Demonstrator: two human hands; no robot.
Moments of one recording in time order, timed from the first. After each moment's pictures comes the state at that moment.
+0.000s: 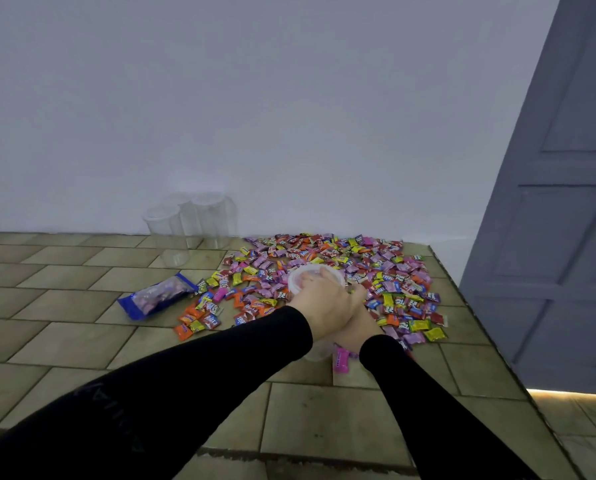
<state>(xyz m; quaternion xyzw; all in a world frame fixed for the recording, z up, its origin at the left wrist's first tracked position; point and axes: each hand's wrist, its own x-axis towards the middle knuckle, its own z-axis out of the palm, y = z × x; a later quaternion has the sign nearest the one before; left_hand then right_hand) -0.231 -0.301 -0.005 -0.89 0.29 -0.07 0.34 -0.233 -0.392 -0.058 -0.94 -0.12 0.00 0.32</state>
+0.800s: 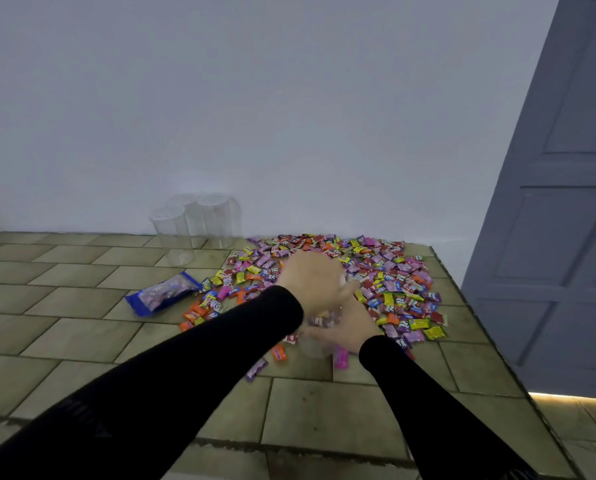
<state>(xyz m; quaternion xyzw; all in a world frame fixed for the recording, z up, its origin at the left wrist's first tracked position) -0.233 -0.288 0.024 -0.96 0.22 -0.12 0.07 -0.236 -0.399 -0.072 -0.88 -0.12 0.01 0.47</state>
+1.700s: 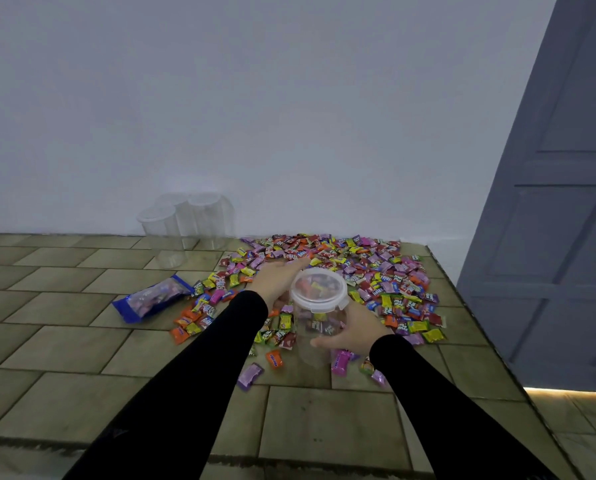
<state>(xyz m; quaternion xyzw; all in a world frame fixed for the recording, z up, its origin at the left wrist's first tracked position) -0.180 -0.240 -0.019 -0.78 -0.07 0.09 -0.62 -0.213 -0.413 -0.084 -0.89 -0.12 0.04 0.44</state>
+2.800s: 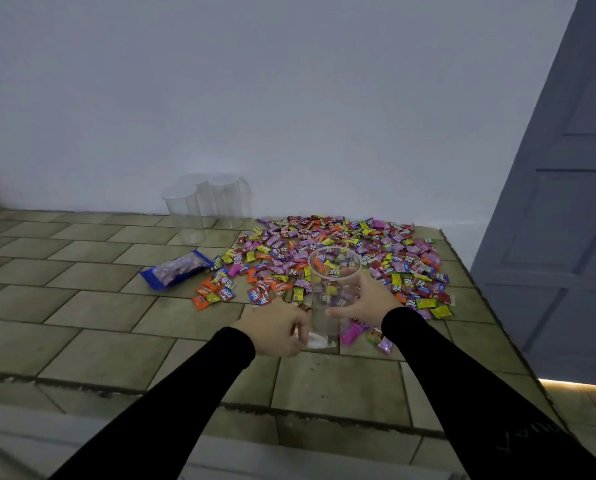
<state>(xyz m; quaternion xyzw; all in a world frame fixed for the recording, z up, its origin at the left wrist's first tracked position) -0.272 -0.207 -0.058 -0.95 0.25 0.12 -0.17 -0.219 -0.420 -0.089 -0.86 -0.09 0.06 0.49</state>
